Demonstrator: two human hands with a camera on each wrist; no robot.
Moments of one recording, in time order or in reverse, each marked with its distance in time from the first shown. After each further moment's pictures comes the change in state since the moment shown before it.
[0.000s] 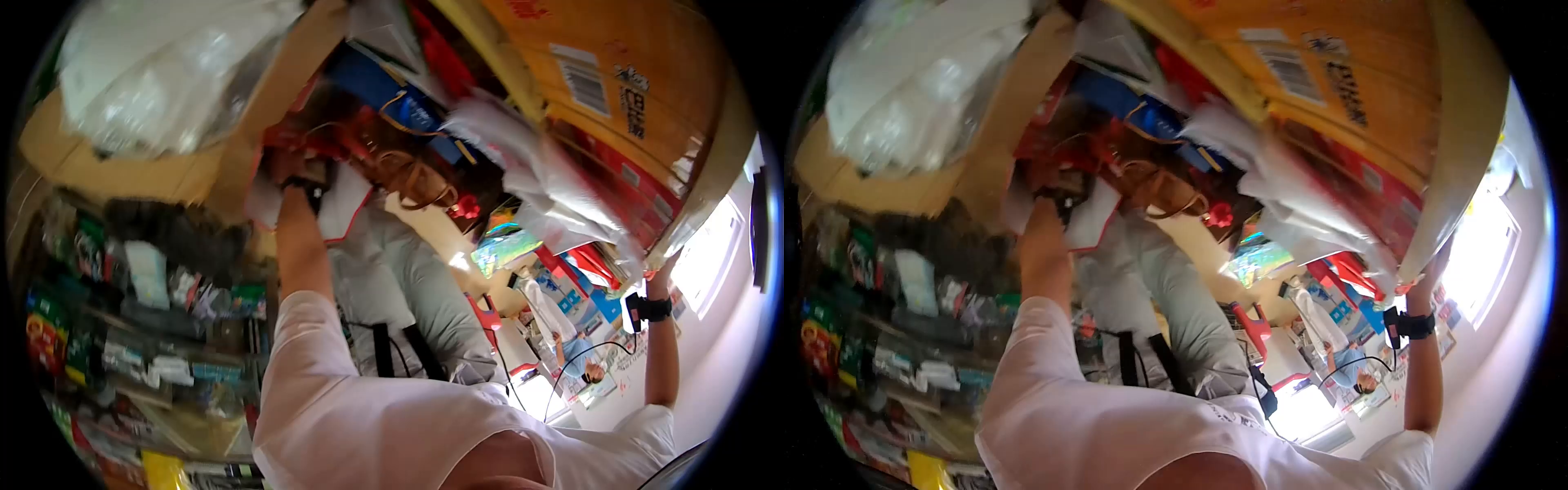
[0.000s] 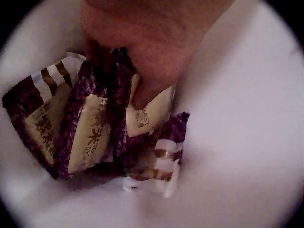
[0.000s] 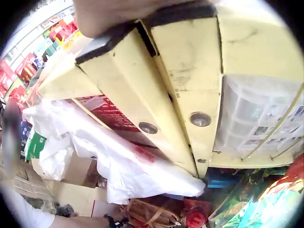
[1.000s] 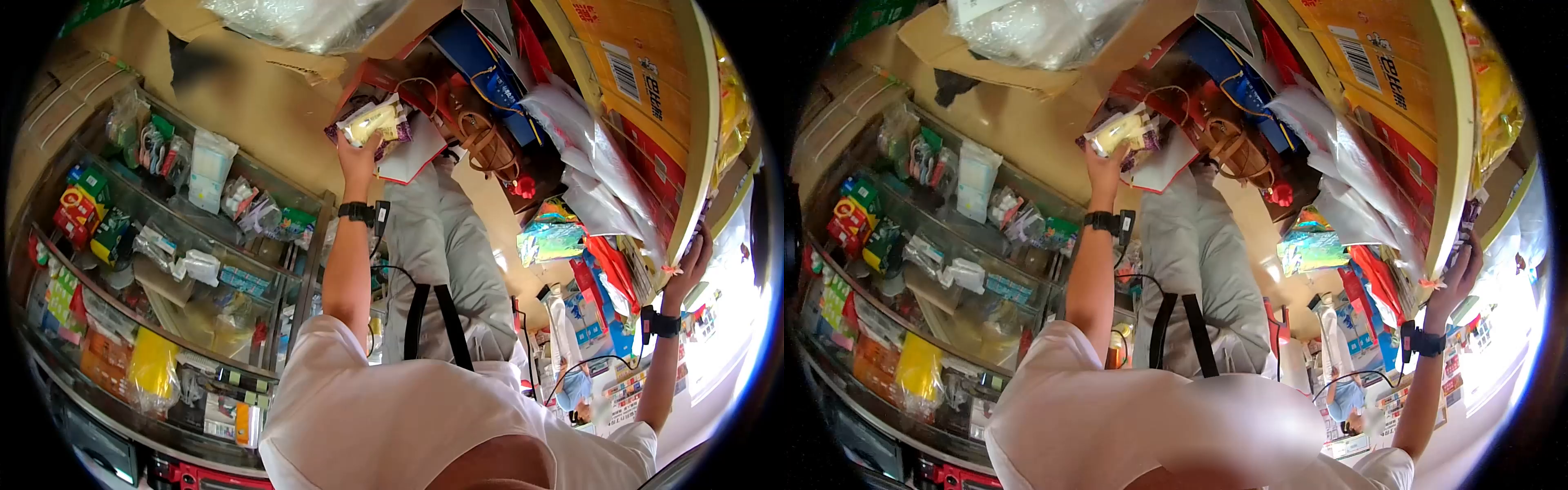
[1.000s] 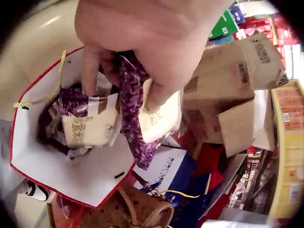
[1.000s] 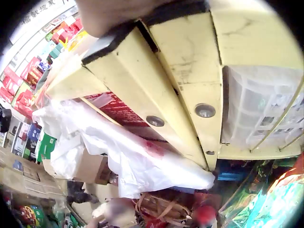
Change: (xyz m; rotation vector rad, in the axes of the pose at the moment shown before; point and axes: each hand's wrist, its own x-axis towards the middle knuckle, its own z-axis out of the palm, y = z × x) left_hand -0.176 0.124 -0.250 -0.984 0.175 -0.356; right_hand 0.004 -0.123 0.068 0.151 -0.067 -0.181
